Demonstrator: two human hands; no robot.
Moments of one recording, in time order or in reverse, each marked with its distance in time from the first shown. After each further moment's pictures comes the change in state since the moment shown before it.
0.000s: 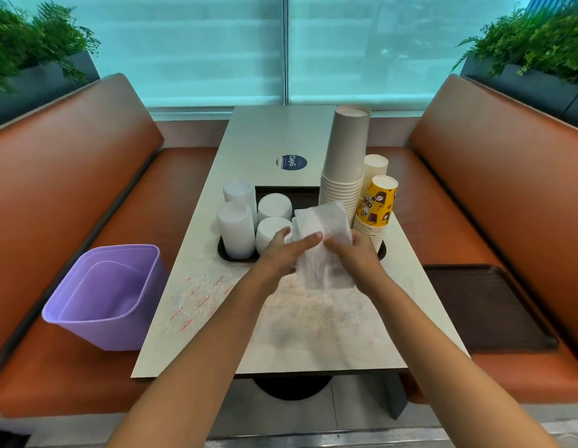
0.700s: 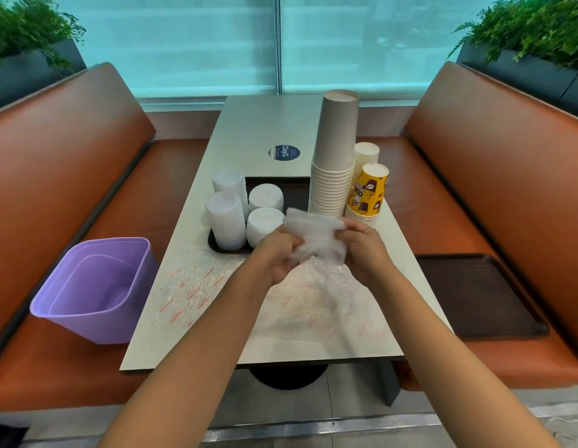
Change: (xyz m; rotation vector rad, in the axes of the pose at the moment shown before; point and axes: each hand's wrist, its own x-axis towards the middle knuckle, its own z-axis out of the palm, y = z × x) left_hand 0.003 0.002 0.022 -0.275 -0.045 -0.070; right_hand 0.005 0.012 -0.022 0.434 -0.049 0.059
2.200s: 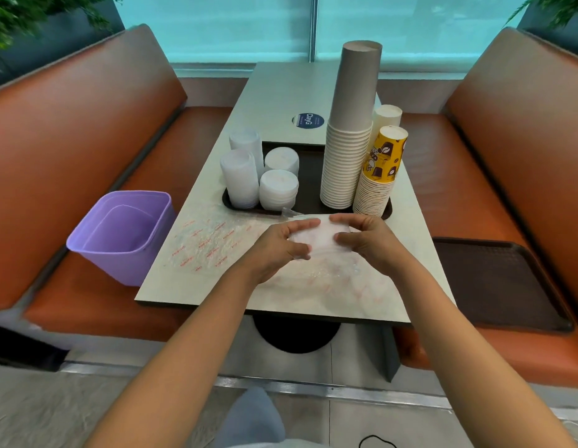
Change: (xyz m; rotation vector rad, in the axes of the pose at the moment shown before) left_hand -0.050 -0.058 -0.007 0.373 -0.042 0.194; right_hand -0.023 0.020 -0.045 -0.407 -0.306 0.067
